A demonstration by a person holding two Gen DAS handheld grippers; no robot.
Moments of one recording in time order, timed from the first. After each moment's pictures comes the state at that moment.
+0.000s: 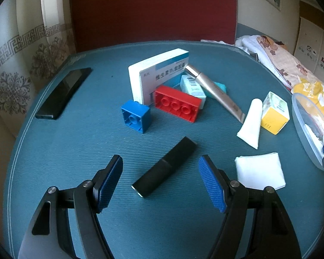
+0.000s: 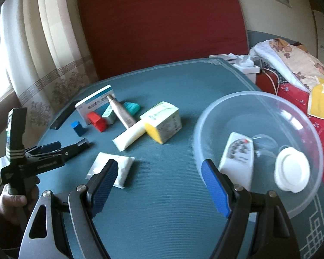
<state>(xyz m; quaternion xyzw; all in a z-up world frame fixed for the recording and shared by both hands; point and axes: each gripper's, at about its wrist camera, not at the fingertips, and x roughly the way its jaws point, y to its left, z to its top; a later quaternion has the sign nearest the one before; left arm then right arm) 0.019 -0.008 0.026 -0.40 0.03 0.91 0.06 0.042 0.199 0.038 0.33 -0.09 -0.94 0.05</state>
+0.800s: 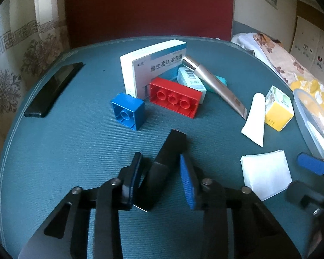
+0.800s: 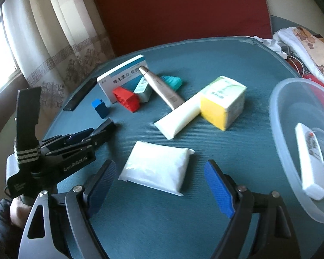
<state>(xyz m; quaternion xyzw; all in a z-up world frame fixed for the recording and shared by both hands) 0.007 -0.008 0.010 -0.40 0.02 0.91 0.08 -0.001 0.128 0.013 0.39 -0.09 -0.91 0.11</state>
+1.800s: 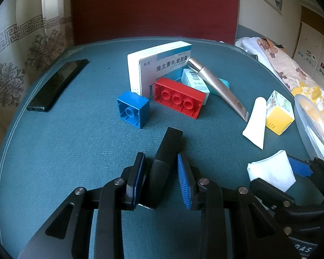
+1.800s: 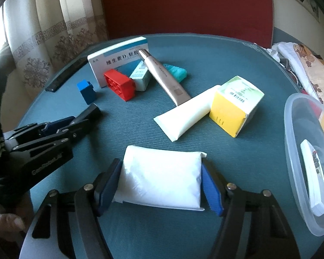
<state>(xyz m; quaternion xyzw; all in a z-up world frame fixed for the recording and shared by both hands) 0.008 -0.013 0.011 -0.40 0.00 0.91 0.07 -0.011 0.107 -0.004 0.41 -0.01 -0.91 0.07</state>
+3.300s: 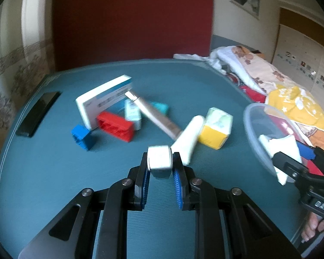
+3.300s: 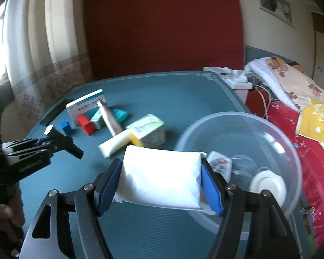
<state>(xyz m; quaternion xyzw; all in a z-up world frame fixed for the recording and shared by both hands) 0.050 0.064 0.067 -0.35 0.01 0.93 0.14 0.048 0.214 0.055 0.31 -0.03 -0.95 0.02</state>
